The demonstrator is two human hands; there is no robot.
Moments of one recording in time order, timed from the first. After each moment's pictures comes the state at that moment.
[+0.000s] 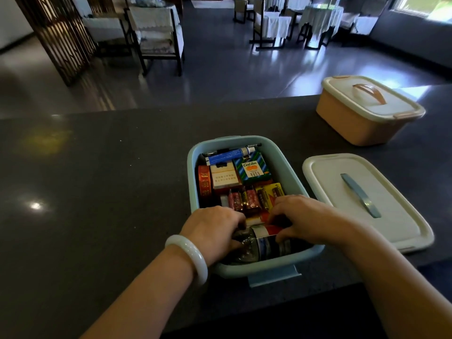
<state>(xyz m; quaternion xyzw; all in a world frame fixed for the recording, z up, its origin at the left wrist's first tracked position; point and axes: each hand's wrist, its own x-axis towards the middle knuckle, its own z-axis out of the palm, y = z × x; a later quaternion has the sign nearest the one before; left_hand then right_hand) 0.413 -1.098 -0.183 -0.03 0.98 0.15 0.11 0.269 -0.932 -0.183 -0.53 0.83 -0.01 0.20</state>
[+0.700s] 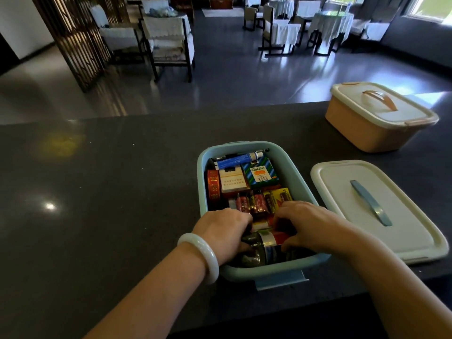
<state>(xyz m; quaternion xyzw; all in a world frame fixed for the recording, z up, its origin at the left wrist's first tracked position) 0.413 -1.097 -0.180 -0.03 0.98 0.16 0.10 0.279 -0.932 -0.181 -0.52 0.84 -0.02 0.16</state>
